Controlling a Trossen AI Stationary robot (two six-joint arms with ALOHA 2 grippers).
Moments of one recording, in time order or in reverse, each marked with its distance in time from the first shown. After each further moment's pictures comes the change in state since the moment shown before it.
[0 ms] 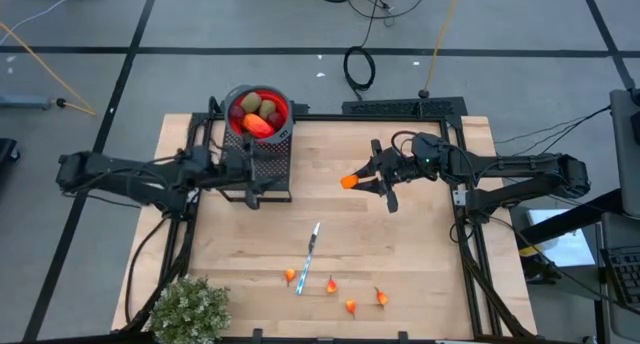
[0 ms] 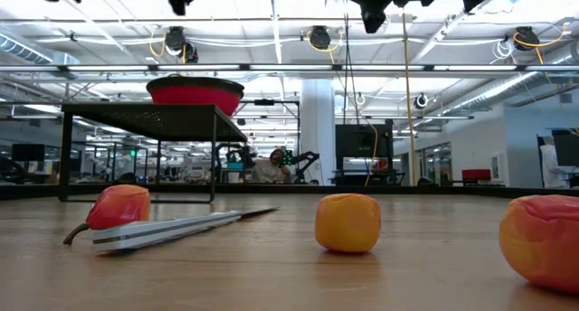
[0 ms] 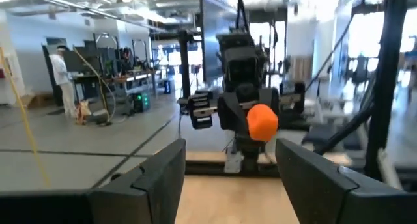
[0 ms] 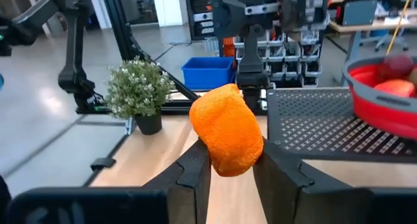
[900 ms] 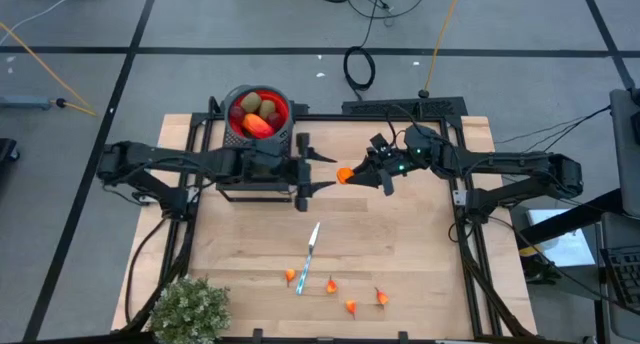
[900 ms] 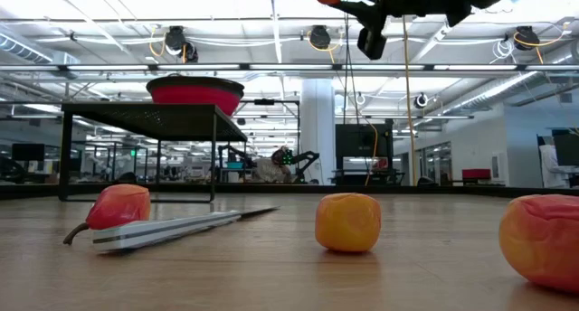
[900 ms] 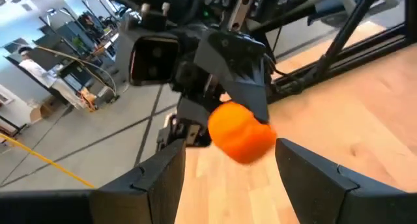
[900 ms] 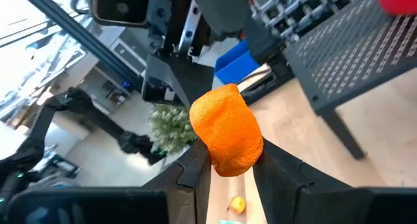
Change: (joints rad) left arm -0.006 0.499 0.578 -0.458 -0.001 0.424; right arm -0.099 0.072 0.000 0.075 -0.161 0.604
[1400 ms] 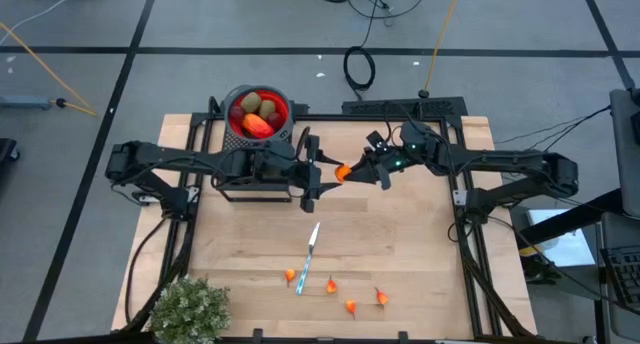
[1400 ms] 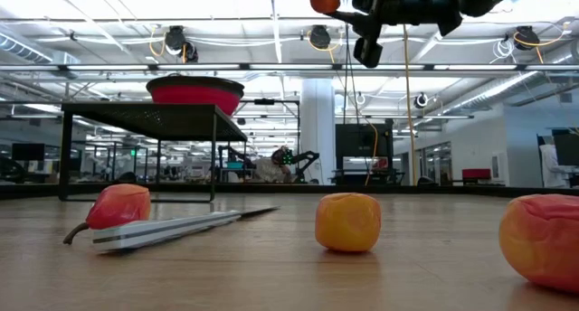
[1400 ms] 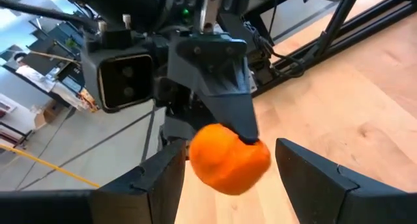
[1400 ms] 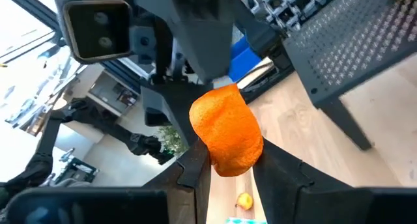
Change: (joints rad) left arm -0.001 0.080 0.067 -0.043 -0.008 0.086; right arm -0.047 0.045 0.000 0.041 -0.079 0.069
